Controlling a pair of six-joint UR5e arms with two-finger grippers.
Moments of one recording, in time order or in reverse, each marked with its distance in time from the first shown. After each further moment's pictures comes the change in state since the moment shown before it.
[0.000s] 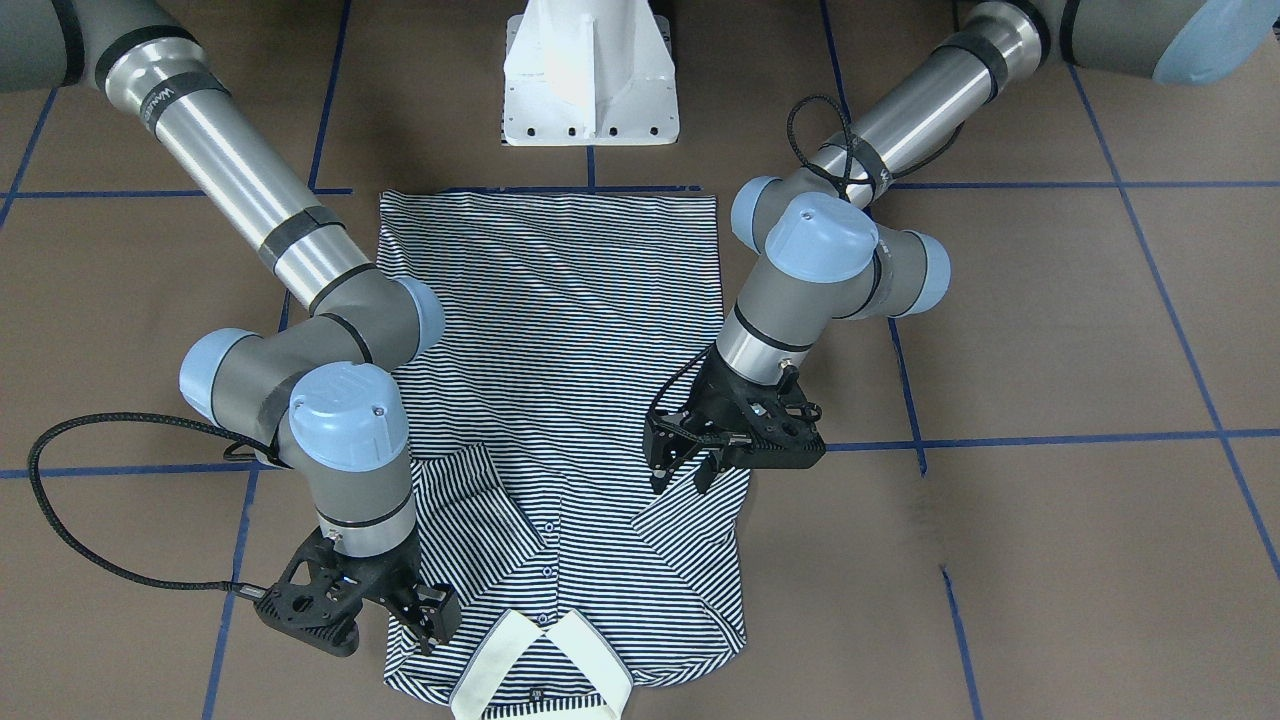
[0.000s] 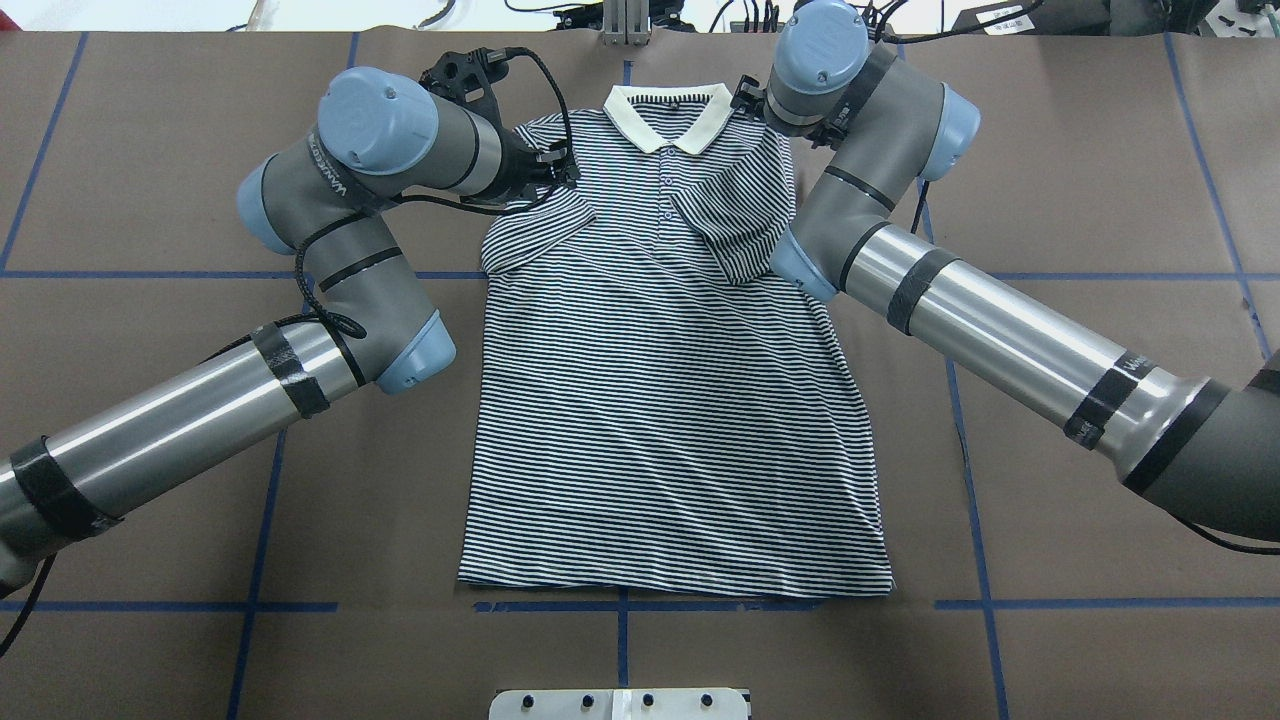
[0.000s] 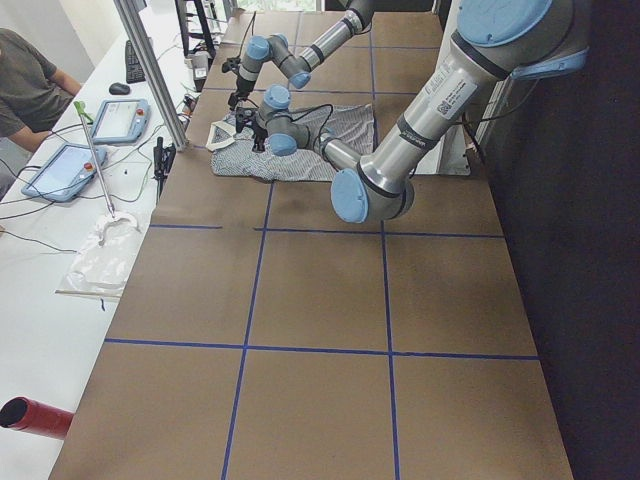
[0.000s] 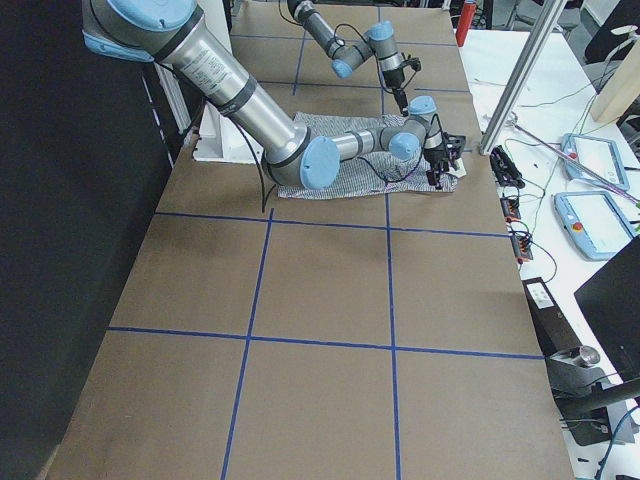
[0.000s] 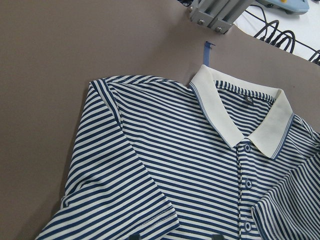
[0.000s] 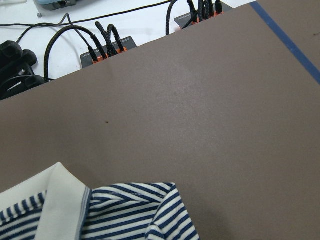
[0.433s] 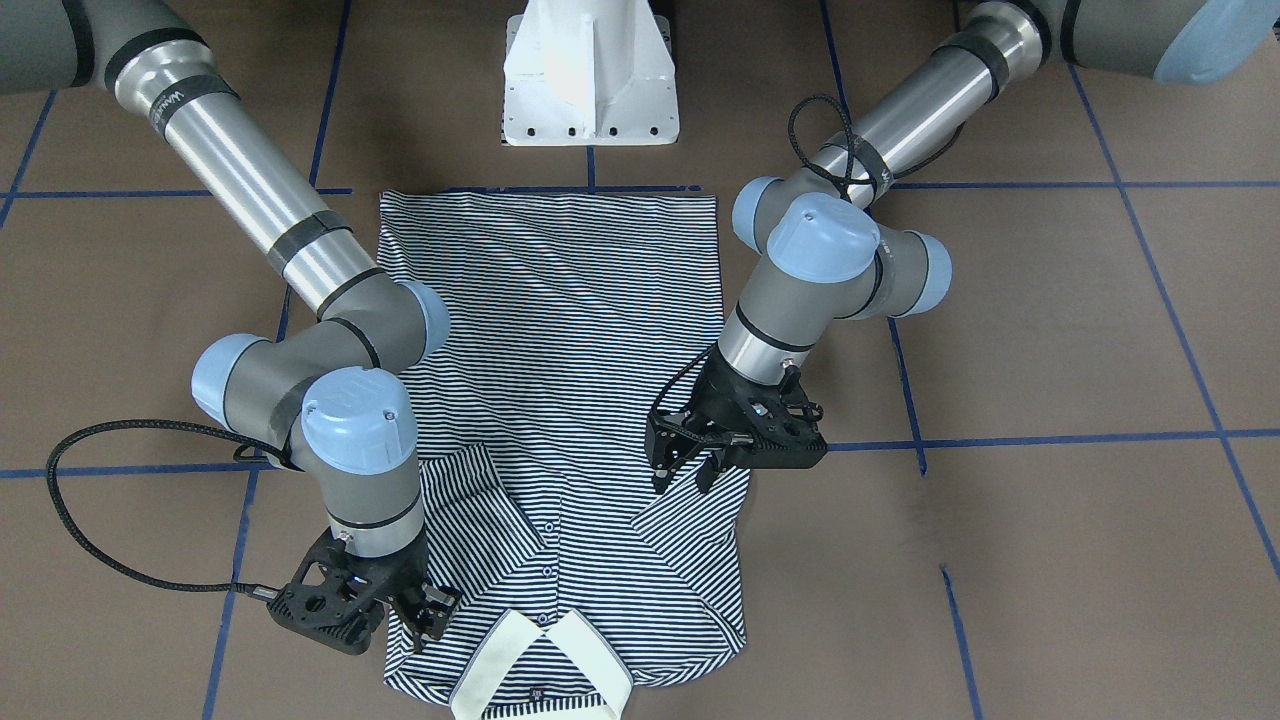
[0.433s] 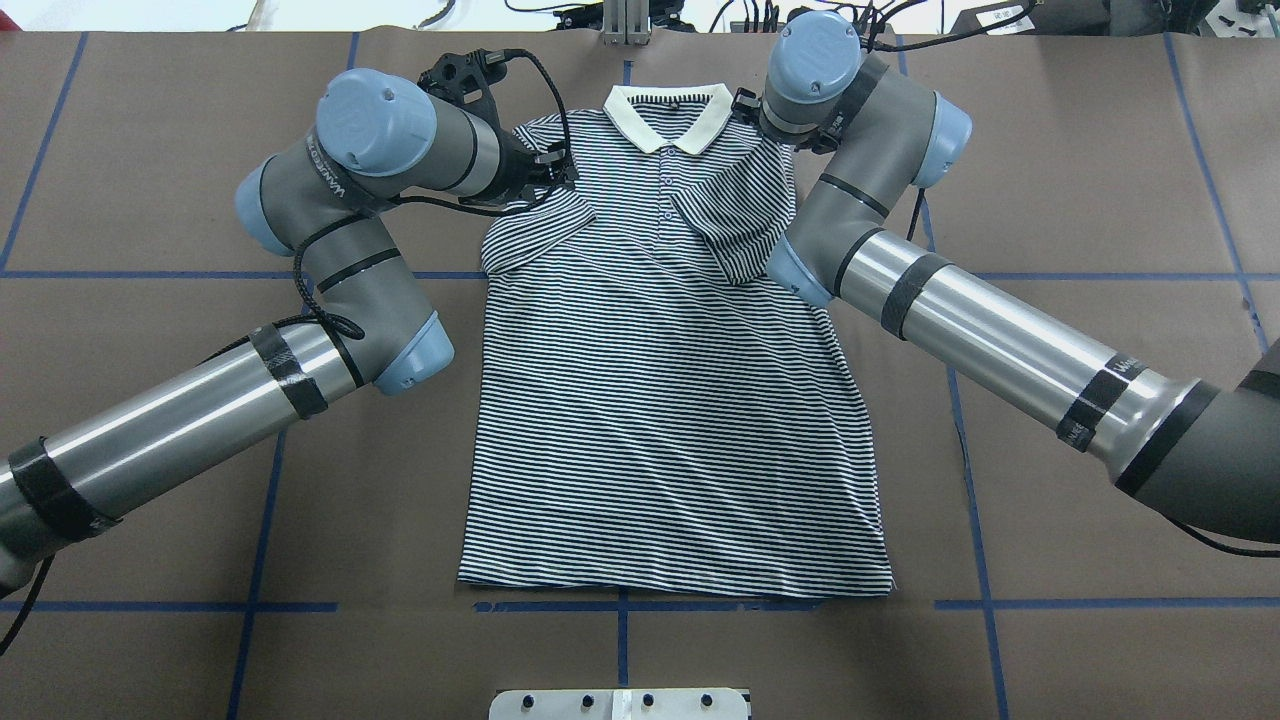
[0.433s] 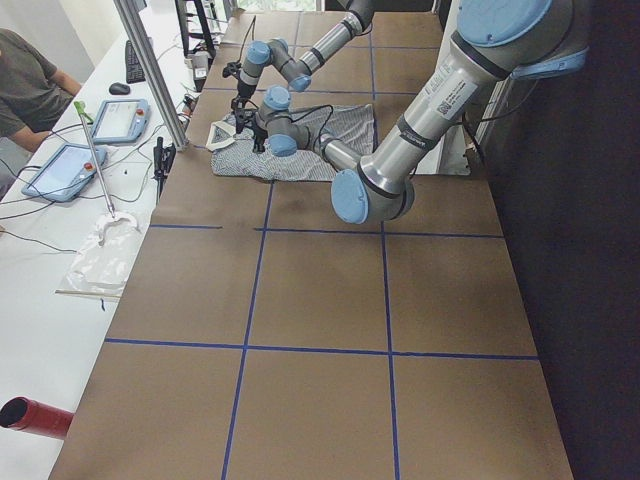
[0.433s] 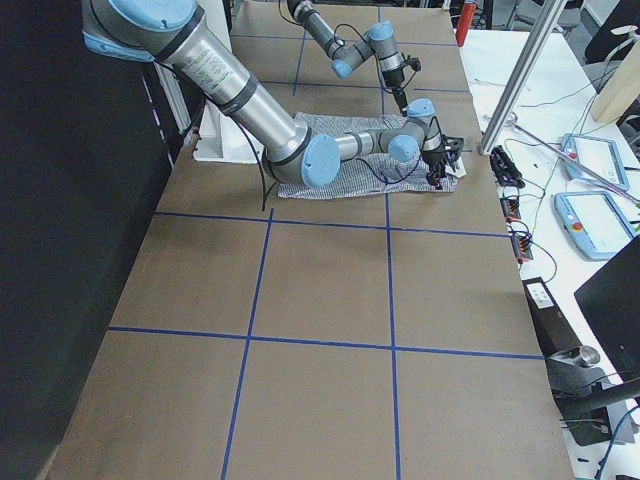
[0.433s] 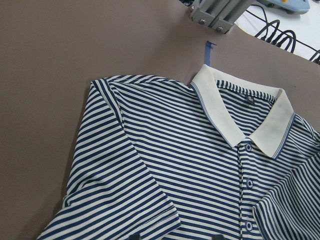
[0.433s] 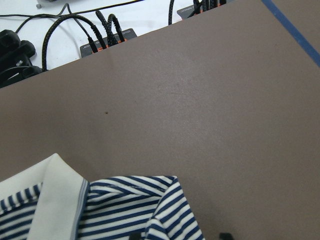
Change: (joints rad) left arm 0.000 0.004 -0.001 -0.002 0.000 0.000; right arm -0.007 0.007 -0.024 0.014 -0.001 -0.013
